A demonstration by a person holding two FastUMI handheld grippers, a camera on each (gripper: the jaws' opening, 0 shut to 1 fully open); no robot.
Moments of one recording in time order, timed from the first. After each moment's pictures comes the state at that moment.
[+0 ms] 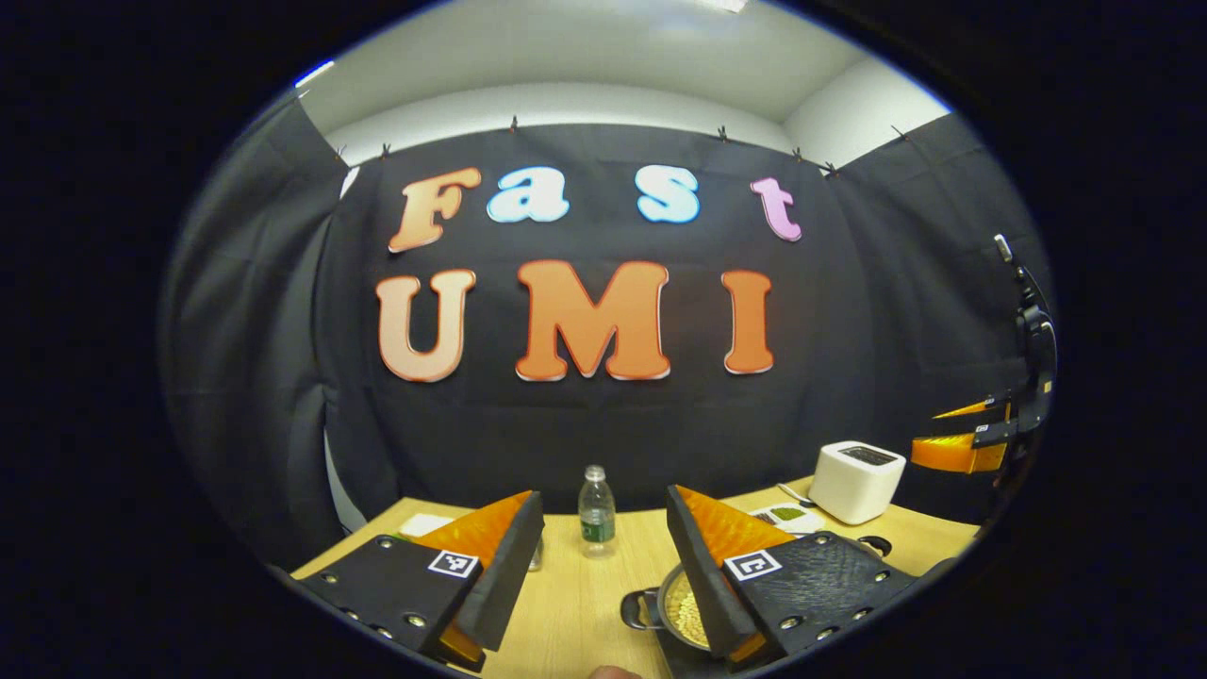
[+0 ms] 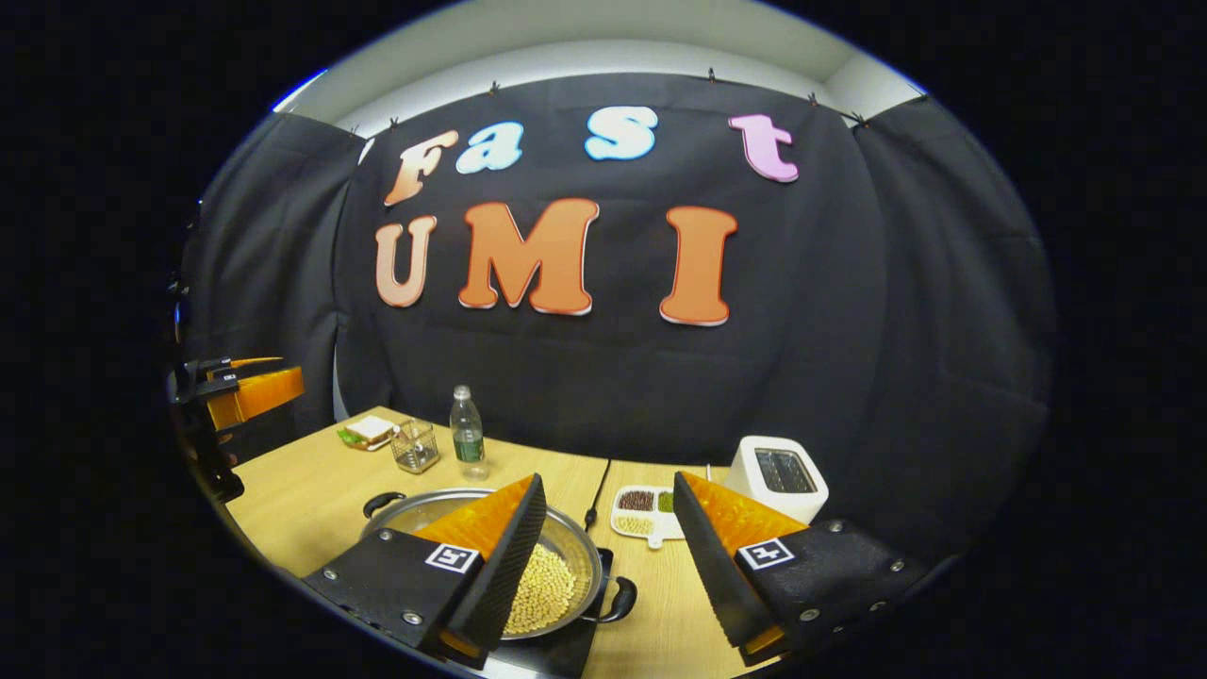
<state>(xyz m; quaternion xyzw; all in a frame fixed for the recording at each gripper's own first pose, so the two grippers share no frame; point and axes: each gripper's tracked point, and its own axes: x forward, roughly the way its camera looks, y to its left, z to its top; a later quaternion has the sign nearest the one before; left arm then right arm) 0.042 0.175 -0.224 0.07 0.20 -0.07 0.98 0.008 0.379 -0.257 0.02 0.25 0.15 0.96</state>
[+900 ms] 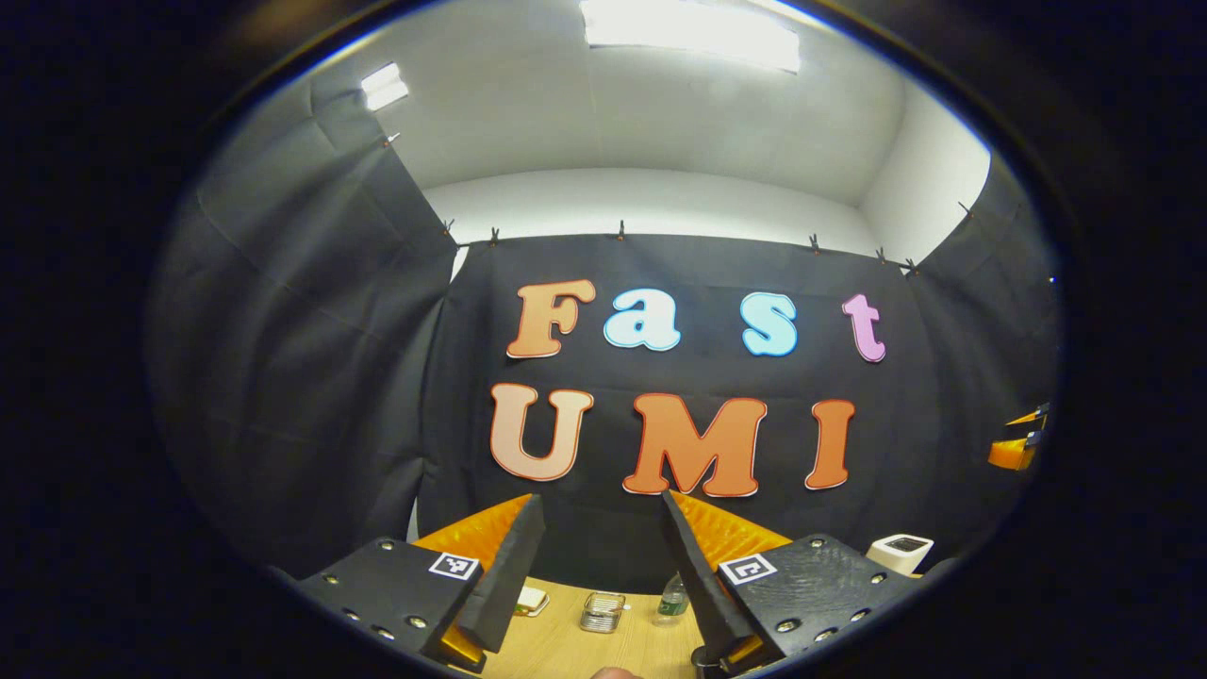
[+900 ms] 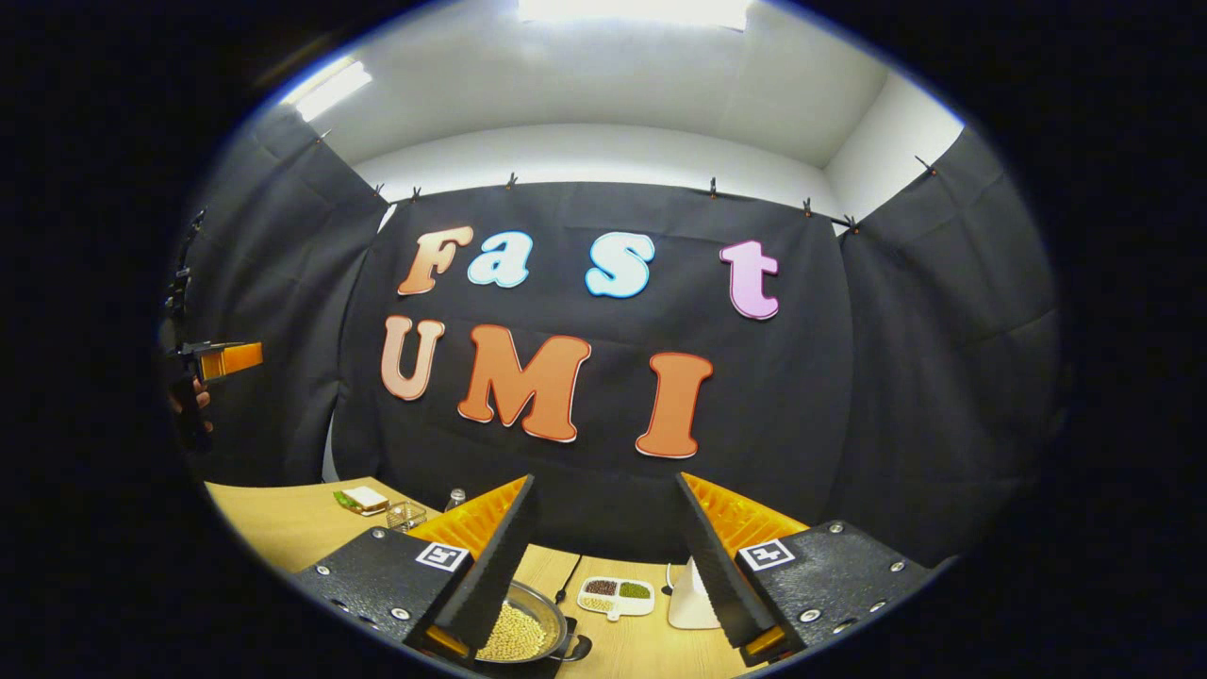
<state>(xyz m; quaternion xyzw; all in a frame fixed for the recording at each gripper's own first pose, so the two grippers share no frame) 0.043 0.275 -0.051 0.04 0.05 0.05 1.00 0.019 0.333 -0.094 0.01 0.09 0.13 0.99</state>
